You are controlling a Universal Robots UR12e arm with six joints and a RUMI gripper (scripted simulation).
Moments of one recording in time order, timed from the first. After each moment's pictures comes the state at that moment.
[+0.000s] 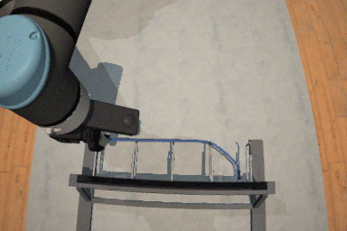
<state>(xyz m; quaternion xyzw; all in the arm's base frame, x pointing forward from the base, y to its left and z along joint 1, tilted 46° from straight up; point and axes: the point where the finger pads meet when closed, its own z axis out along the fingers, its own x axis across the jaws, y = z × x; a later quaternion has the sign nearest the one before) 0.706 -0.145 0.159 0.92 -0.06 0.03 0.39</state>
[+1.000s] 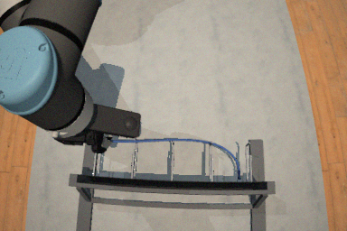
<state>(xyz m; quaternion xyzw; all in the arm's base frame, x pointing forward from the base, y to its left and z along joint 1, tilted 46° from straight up) 0.706 -0.159 0.145 0.92 -0.06 0.03 0.39</state>
